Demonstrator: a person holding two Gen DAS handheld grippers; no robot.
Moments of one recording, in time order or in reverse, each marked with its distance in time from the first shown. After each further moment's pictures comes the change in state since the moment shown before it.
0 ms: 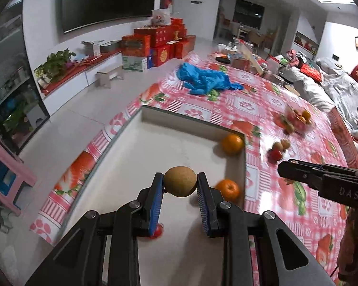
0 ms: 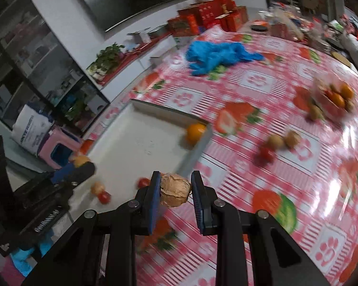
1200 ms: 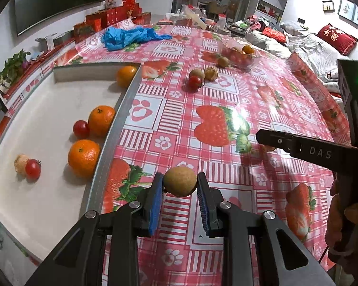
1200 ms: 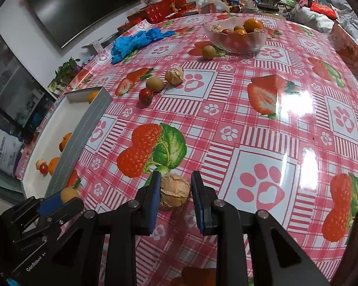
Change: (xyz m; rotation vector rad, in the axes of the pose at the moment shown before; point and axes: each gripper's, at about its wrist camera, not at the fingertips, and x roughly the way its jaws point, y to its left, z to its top) left arm 0.014 -0.129 -0.091 0.175 0.145 -0.170; right arm -0.042 -0.131 -0.104 0.196 -0.031 -0.178
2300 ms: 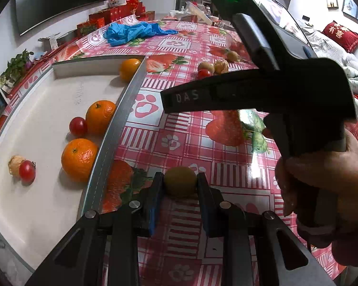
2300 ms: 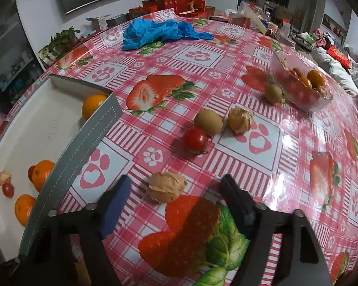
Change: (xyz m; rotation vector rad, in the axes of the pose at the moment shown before) left arm 0.023 0.002 -0.001 -0.001 0.011 0.039; right arm 0.084 0.086 0.060 -0.233 0.014 -0.190
